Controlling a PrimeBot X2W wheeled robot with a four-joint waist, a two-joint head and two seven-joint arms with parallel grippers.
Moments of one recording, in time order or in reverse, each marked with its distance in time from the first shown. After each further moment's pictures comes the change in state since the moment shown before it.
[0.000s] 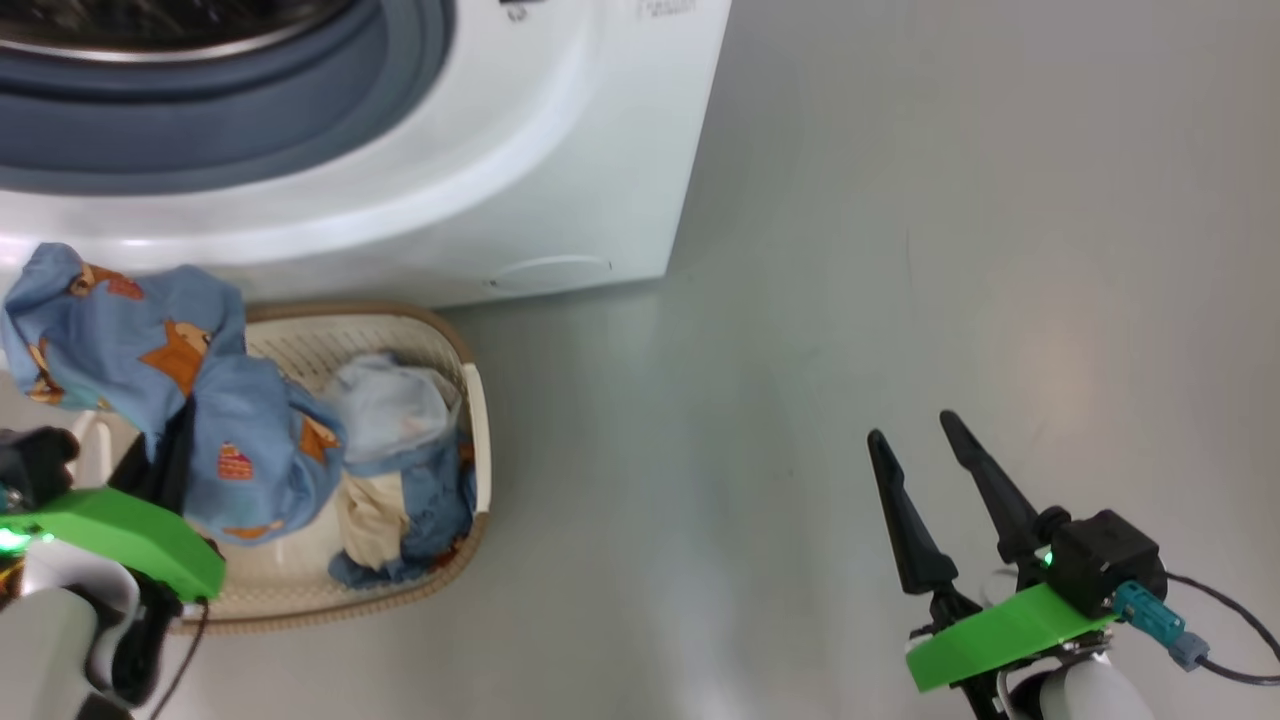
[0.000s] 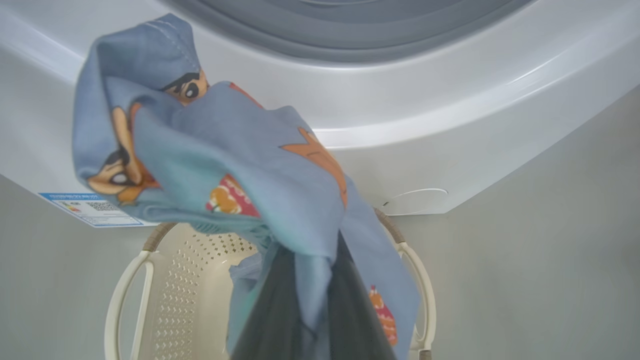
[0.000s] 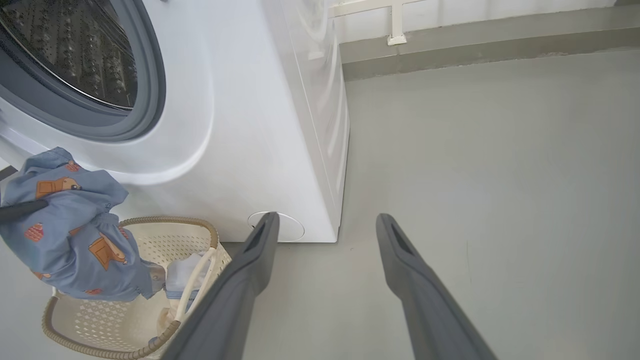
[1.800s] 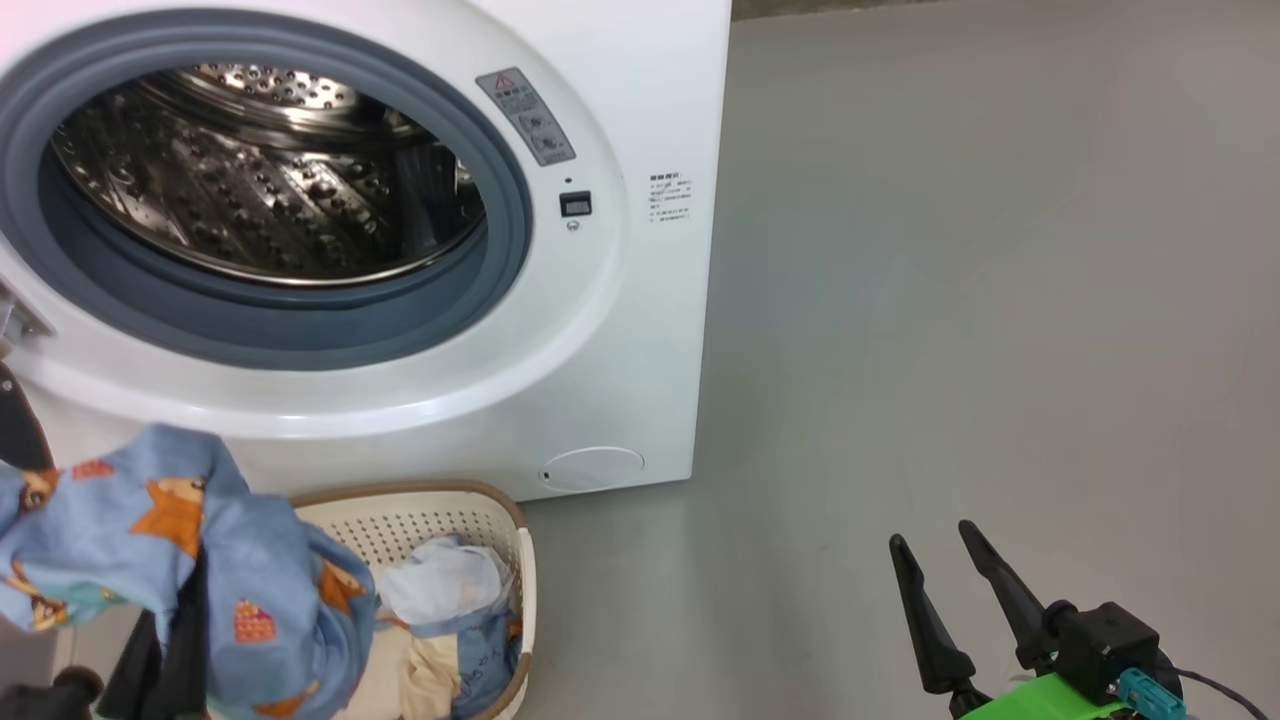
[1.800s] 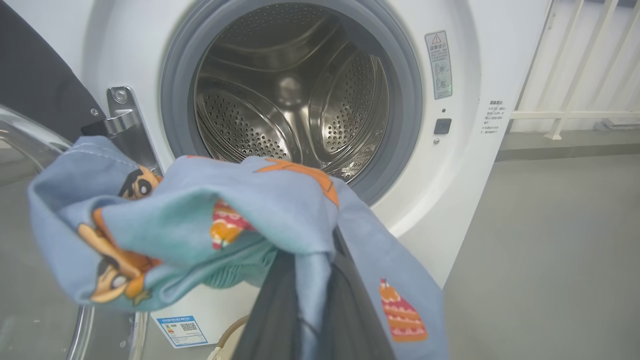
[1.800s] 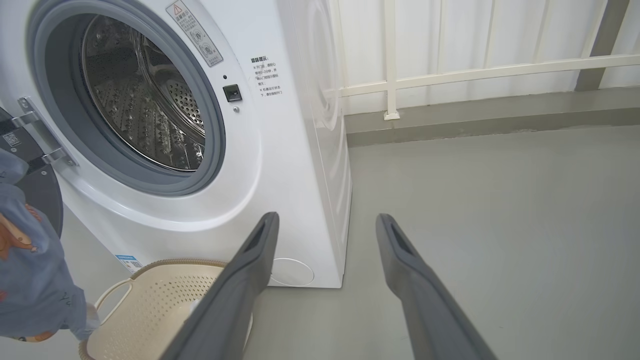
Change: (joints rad) left arm 0.635 -0.142 0.416 -0.728 0.422 0.095 -0.003; right arm 0.138 0.001 -0.027 0.034 0.002 0.000 0.000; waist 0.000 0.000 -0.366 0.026
